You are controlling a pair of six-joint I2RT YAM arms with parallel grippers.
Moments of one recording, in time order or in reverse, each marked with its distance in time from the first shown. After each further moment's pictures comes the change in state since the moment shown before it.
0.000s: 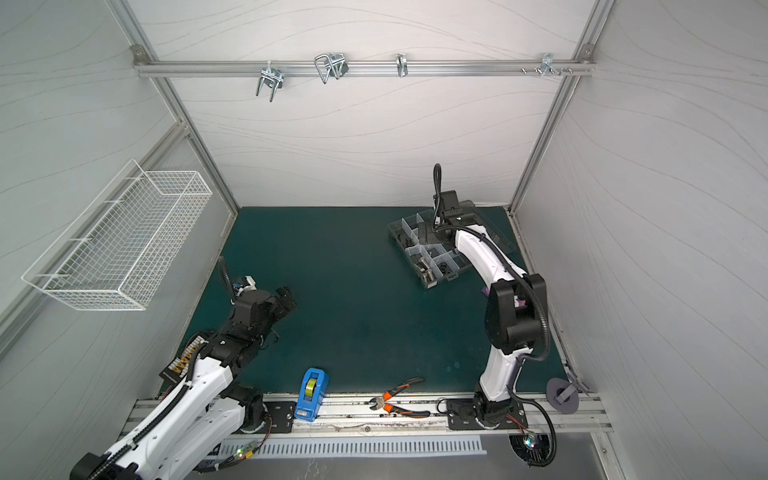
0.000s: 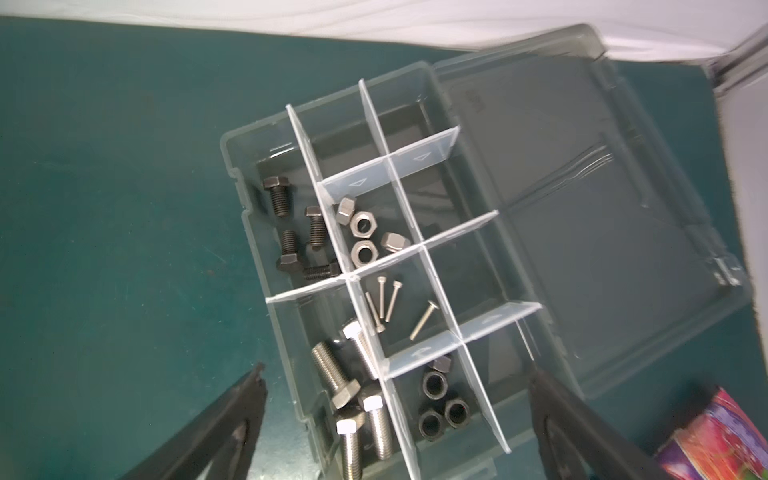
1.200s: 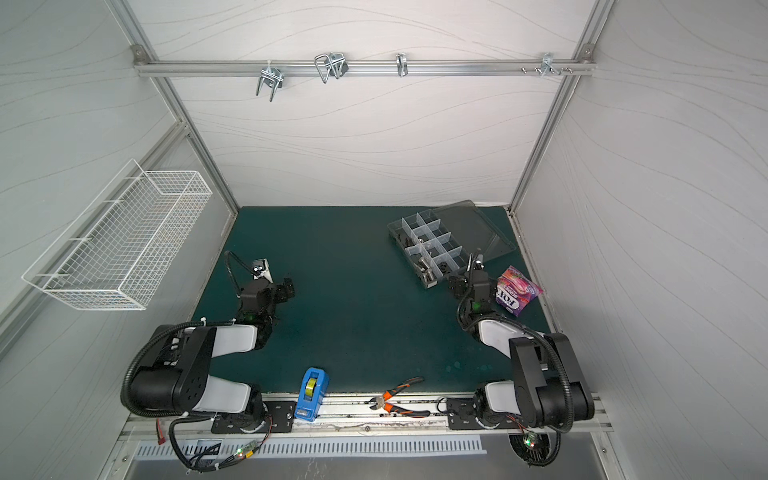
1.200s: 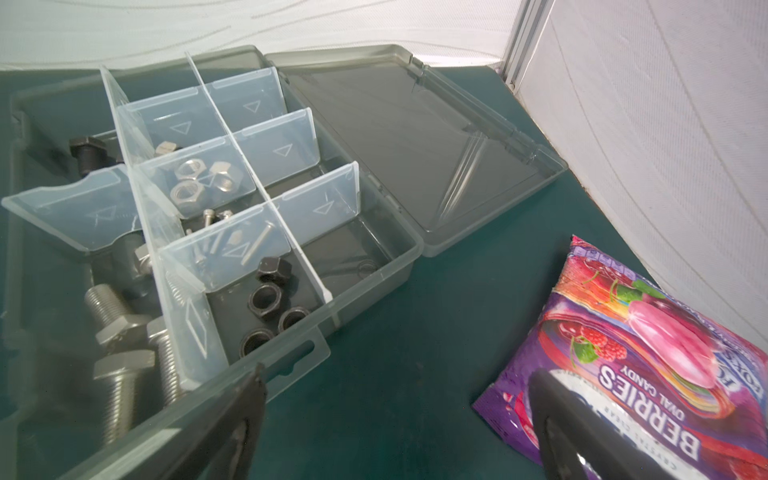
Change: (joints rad) left arm 0.241 0.708 -0.099 1.012 0.140 0.587; right arm -0.119 -0.394 -1.095 1.100 0.163 -0.063
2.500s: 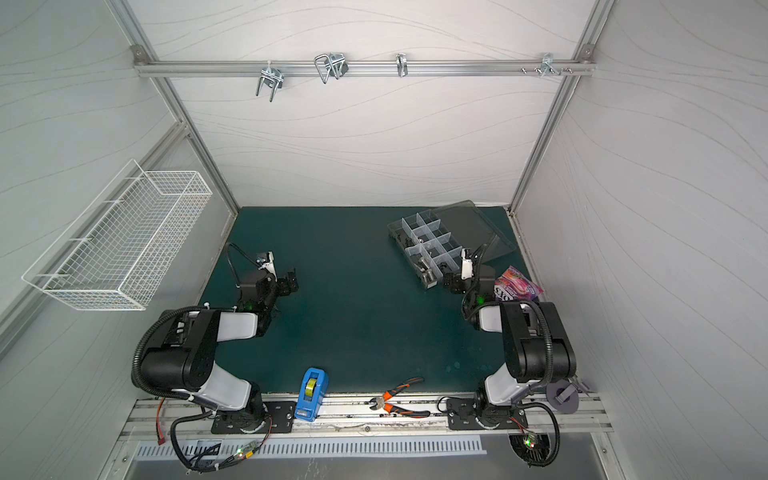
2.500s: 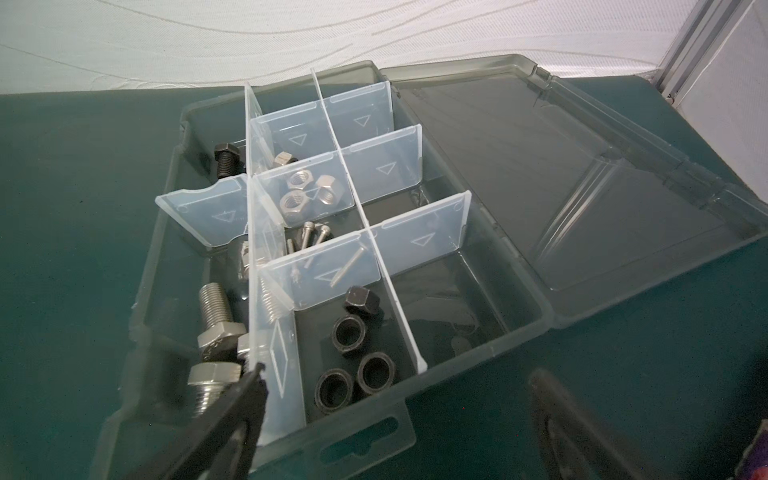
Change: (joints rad) left arm 0.041 0.069 0.105 -0.060 0.171 0.007; right arm -0.104 0.219 0.066 0.196 -0.418 -0.057
